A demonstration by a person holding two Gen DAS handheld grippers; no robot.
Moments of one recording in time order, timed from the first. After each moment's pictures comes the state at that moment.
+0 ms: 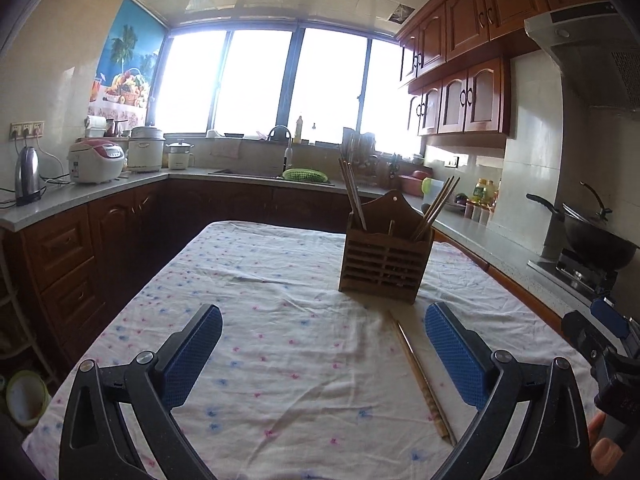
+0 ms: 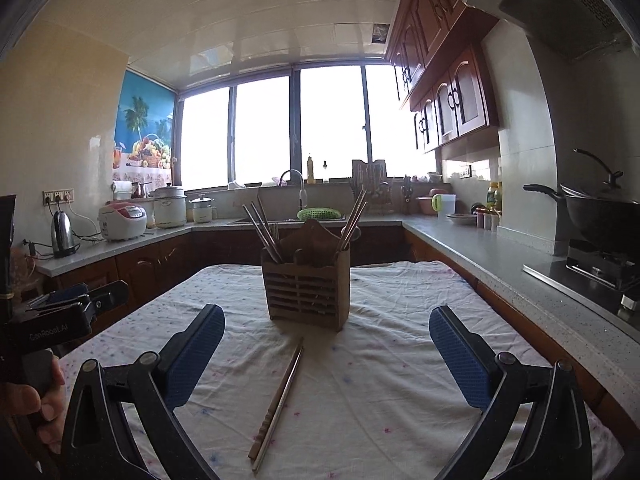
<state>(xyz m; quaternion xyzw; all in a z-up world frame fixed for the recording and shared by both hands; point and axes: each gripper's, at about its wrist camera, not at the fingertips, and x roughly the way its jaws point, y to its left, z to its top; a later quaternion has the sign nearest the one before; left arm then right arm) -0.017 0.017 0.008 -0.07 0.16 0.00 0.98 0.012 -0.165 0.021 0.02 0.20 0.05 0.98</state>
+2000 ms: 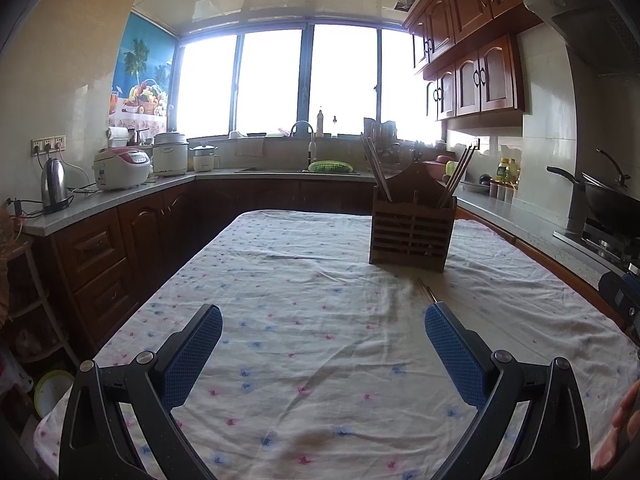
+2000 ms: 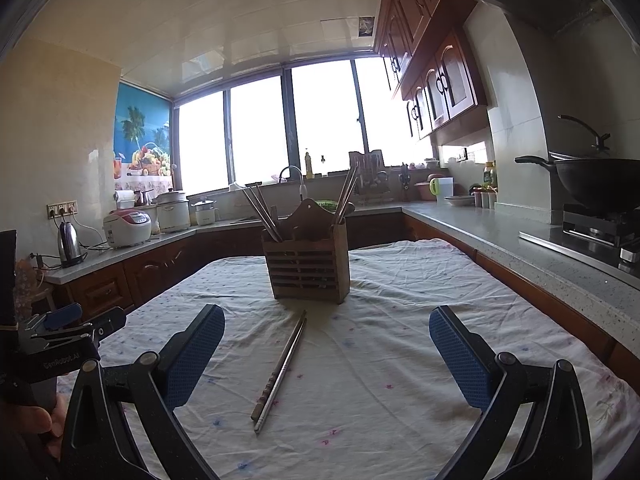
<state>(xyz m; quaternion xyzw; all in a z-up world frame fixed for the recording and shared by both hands) -0.040 0.011 -0.007 -0.03 0.17 0.04 0.98 -0.019 -0.184 -0.002 0.06 0.20 0.05 0.98</state>
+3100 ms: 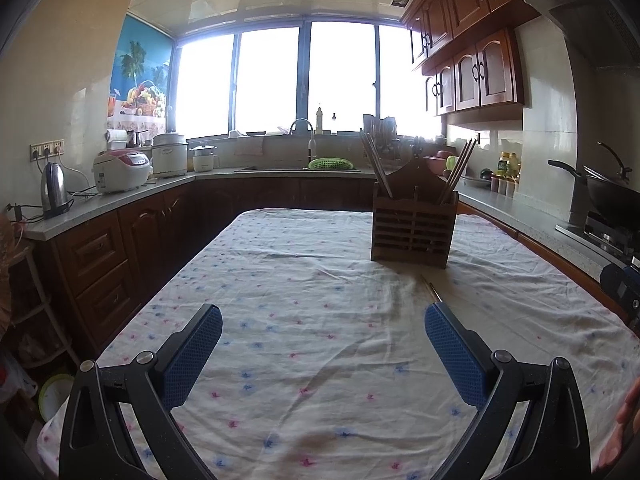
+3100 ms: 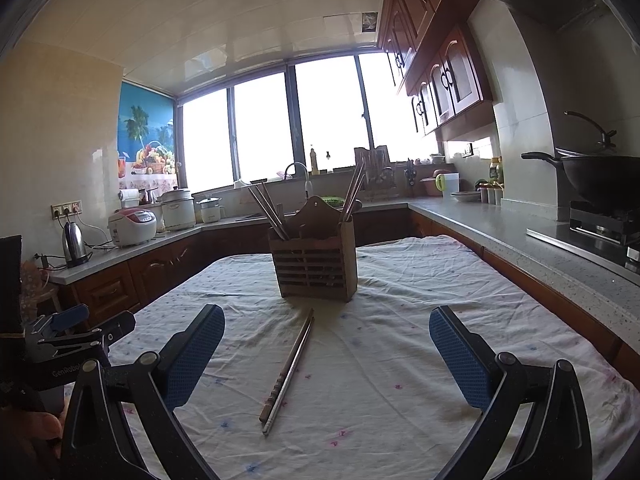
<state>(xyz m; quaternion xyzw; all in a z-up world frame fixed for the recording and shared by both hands) -0.038 0.001 -0.008 -0.03 0.17 0.05 0.98 -0.016 -0.178 -0.002 0.06 0.20 0.06 0.98</state>
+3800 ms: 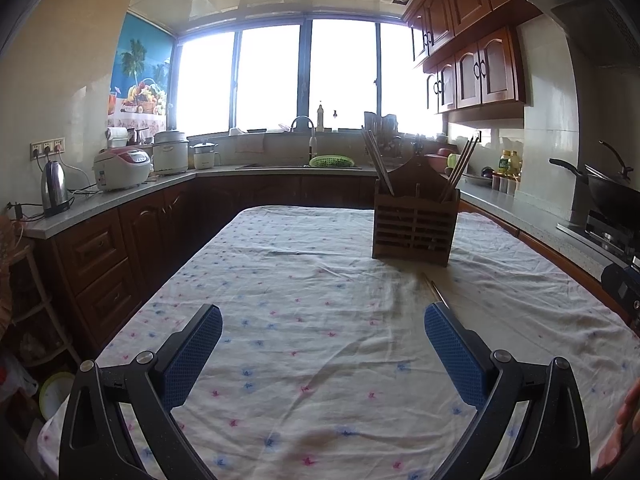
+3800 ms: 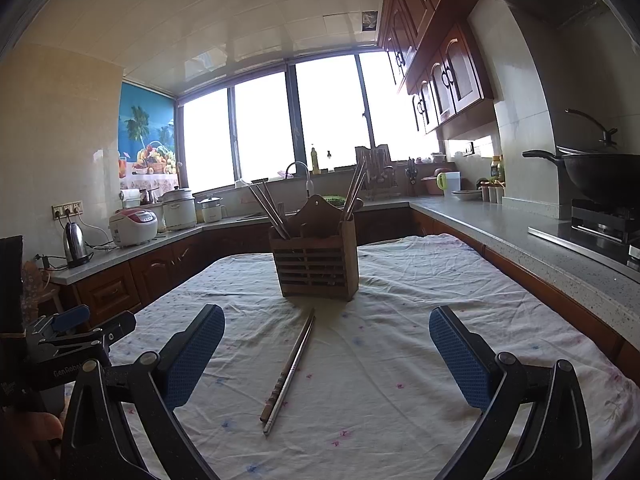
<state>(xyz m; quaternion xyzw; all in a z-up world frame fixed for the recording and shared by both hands) -0.038 -0.003 -0.007 -0.03 0.18 0.06 0.98 -0.014 -0.178 -0.002 0.07 0.21 0.06 0.97</state>
